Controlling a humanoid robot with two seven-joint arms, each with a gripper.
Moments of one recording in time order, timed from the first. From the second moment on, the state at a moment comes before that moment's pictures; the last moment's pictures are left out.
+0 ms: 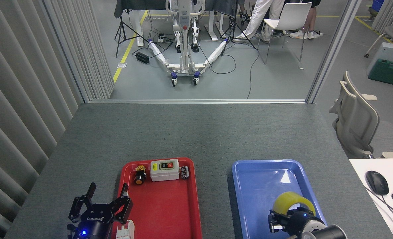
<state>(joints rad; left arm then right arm) 0.08 0.25 -0.21 -1.66 -1.20 0.16 0.15 -0.02 -0.07 -0.06 -1.66 1.35 -0.28 0.97</state>
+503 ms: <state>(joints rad) 0.08 0.23 -0.20 -1.66 -1.21 0.04 0.19 -0.09 -0.07 -0.05 -1.57 1.32 -0.19 1.02</state>
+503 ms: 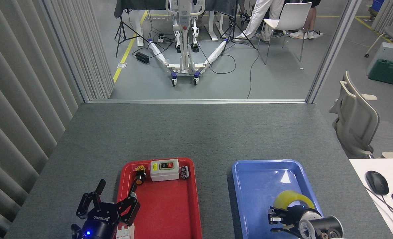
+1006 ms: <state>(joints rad) 0.08 0.21 -0.19 -1.64 -1.23 0.04 0.19 -0.09 -0.07 -0.03 -1.55 1.32 -0.18 0.95</state>
